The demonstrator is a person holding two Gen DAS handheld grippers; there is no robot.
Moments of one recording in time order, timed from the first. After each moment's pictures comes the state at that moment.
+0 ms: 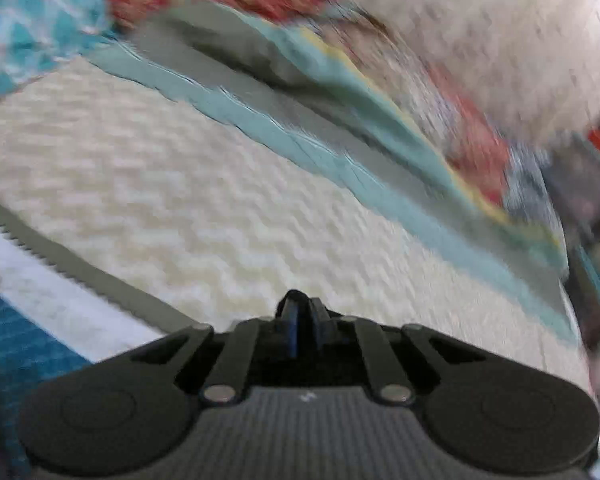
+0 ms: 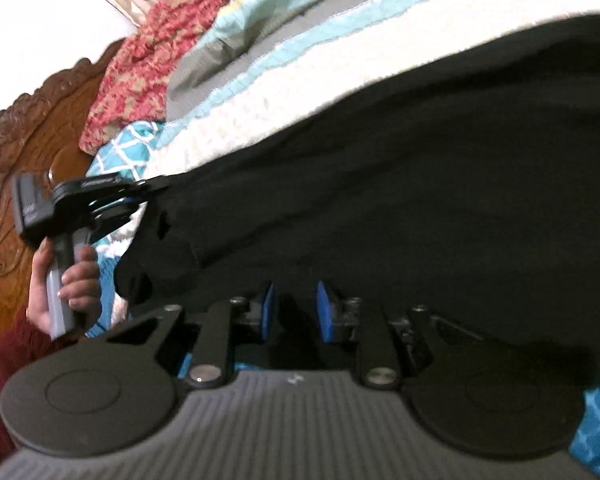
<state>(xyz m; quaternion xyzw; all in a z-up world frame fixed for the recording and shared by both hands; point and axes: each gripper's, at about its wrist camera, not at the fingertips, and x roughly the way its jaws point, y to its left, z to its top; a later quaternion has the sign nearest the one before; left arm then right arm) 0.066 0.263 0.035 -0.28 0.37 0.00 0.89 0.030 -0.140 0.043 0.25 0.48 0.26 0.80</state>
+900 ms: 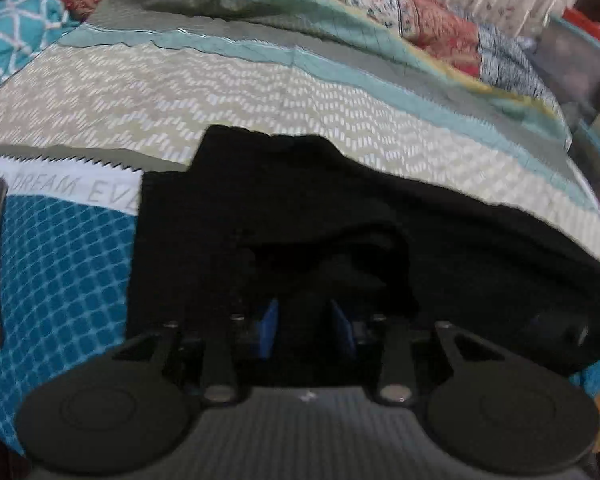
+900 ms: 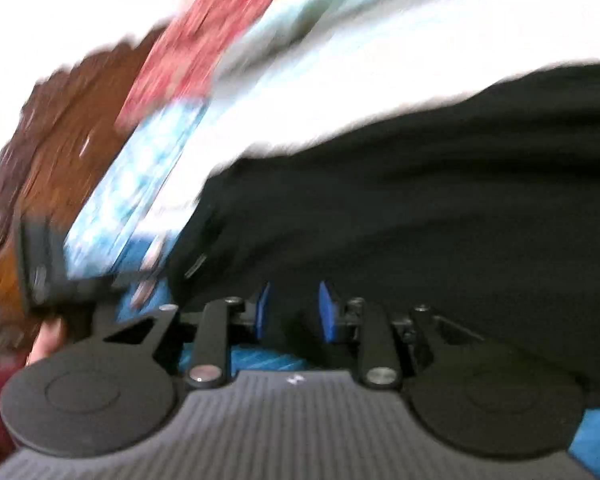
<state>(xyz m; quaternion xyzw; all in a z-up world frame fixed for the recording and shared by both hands) -0.026 0.169 0.027 -0.14 0.46 -0.04 0.88 0.020 -0.177 0.051 0.23 0.45 0.29 0.81</state>
